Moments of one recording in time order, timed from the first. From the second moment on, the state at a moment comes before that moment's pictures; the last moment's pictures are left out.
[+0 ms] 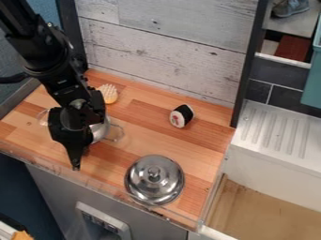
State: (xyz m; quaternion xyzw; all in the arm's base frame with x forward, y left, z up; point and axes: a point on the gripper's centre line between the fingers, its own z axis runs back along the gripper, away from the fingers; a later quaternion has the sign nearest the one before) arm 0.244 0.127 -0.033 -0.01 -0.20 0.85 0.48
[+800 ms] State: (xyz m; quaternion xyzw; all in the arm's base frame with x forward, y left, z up) arm 0.246 0.118 -0.019 -0.03 -0.21 0.83 0.52
